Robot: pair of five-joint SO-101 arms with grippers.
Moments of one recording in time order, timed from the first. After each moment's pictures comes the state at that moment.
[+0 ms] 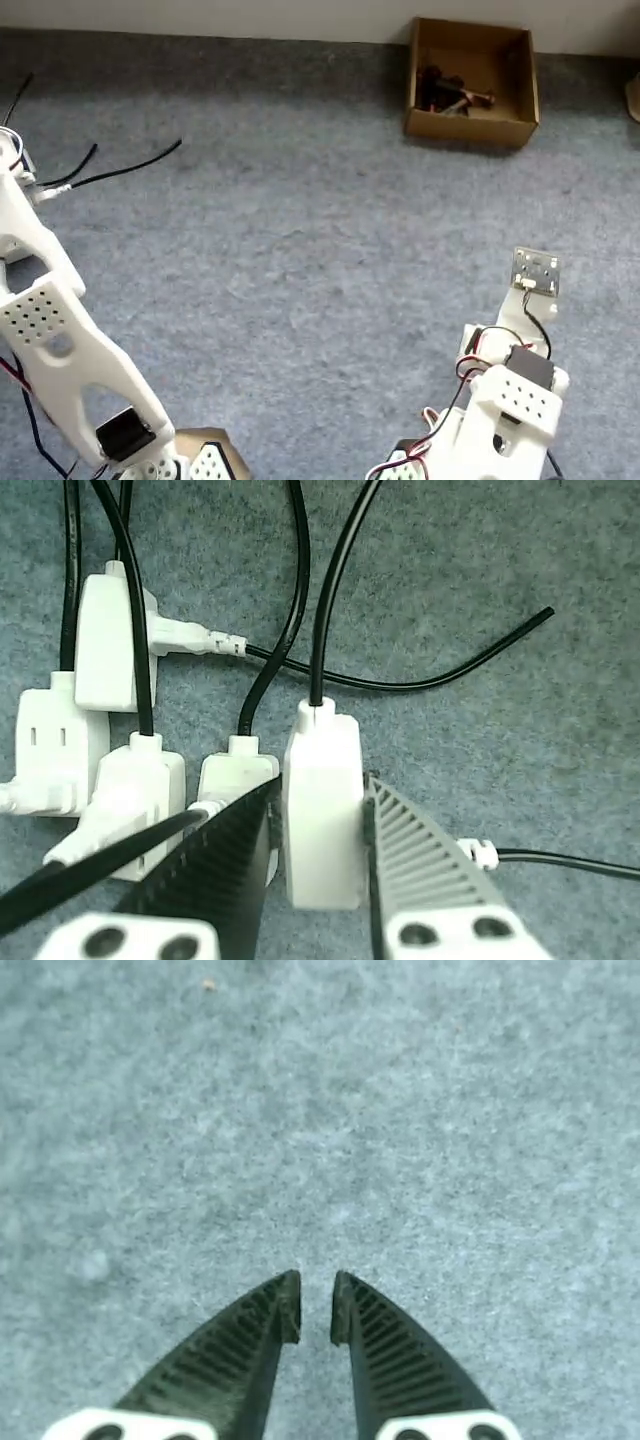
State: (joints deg) left arm -40.6 51.4 -65.9 87.6 -2.7; right arm 23.9 -60.1 78.0 54.8 15.6
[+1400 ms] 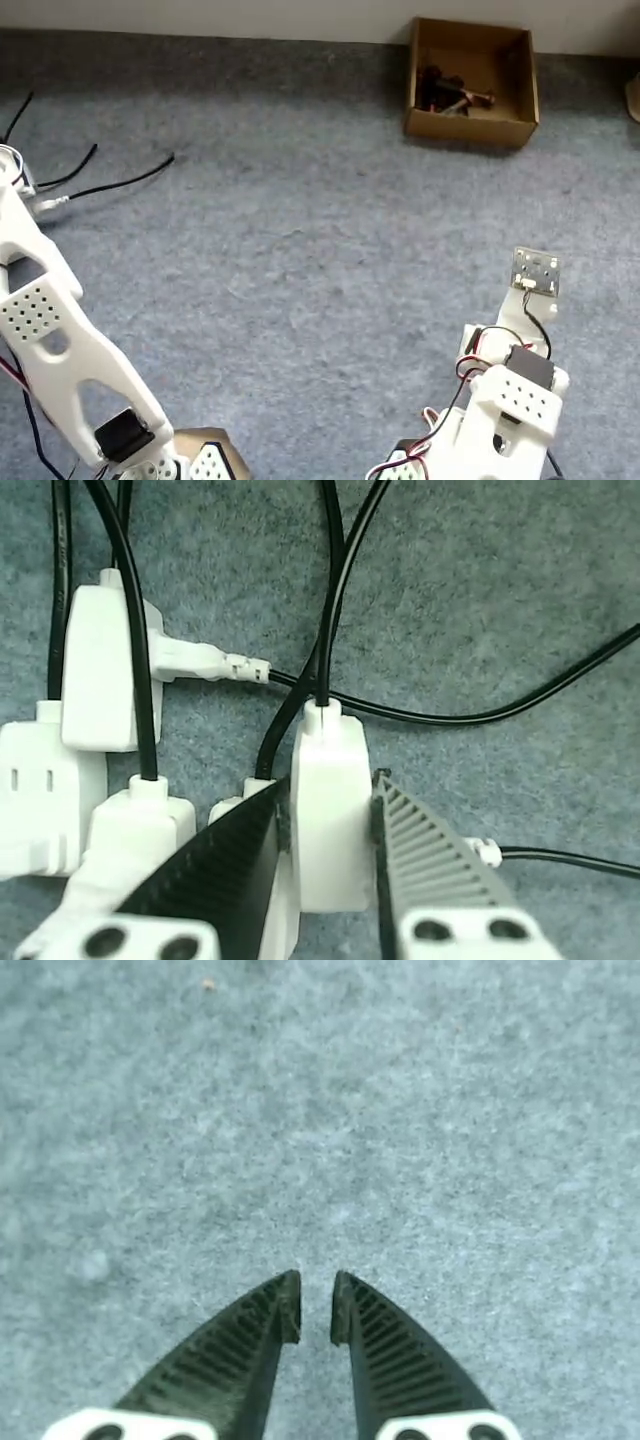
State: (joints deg) left arm -42.9 58.5 -65.9 79.3 -4.9; right arm 23.9 -60.1 78.0 54.8 15.6
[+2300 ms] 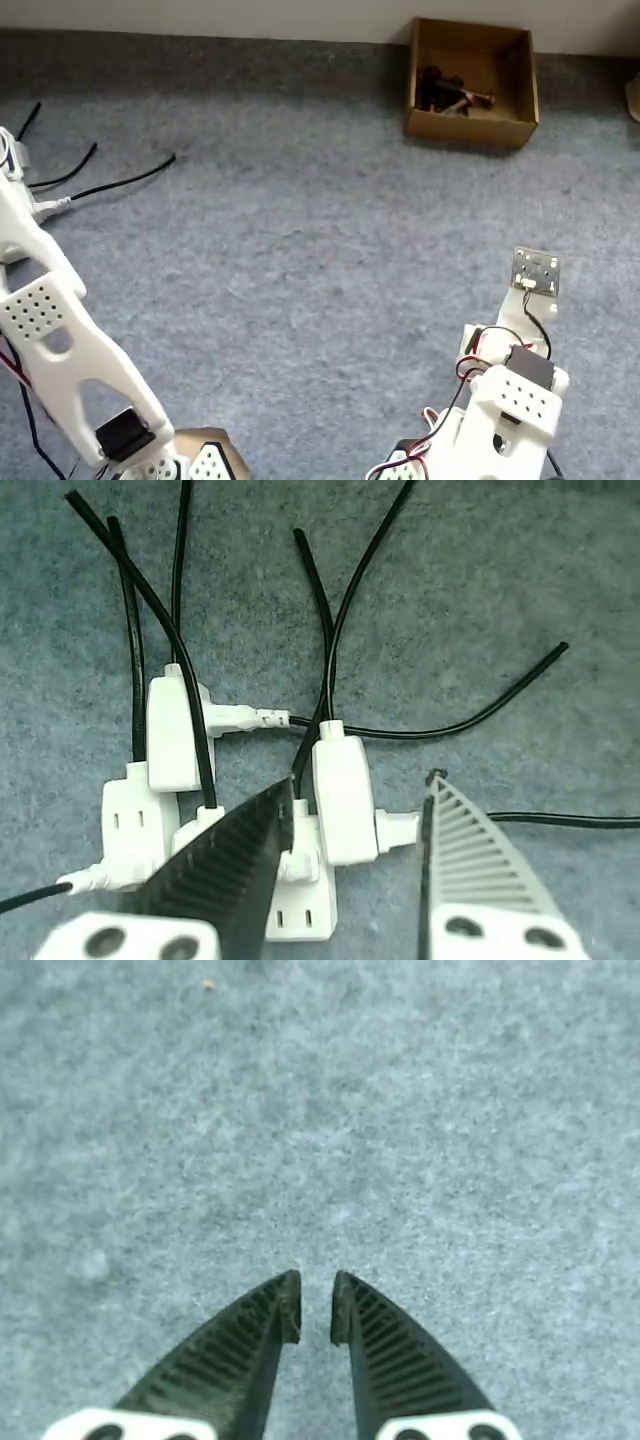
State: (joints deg) left arm -41.2 58.4 -84.6 91.0 -13.4; right arm 23.9 -60.1 78.0 54.8 15.6
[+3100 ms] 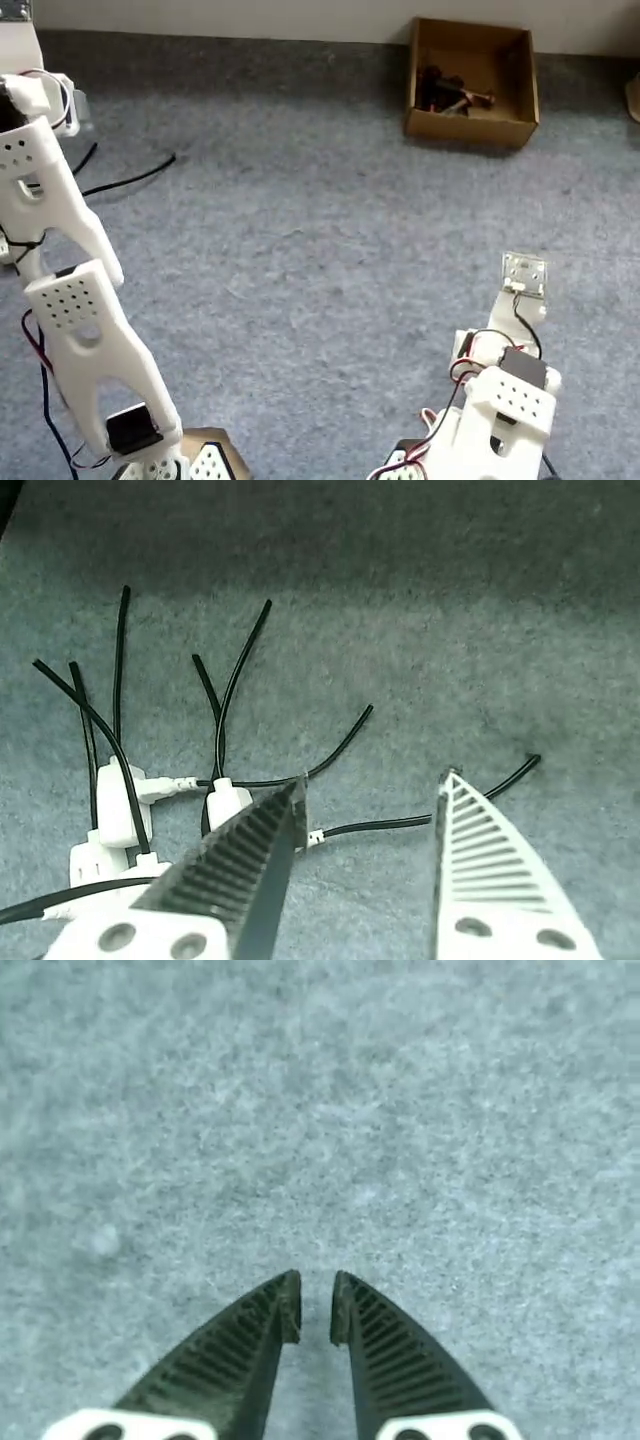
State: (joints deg) left arm -28.3 47.8 -92.2 100.5 -8.4; right arm 21.7 -60.1 80.2 54.8 15.6
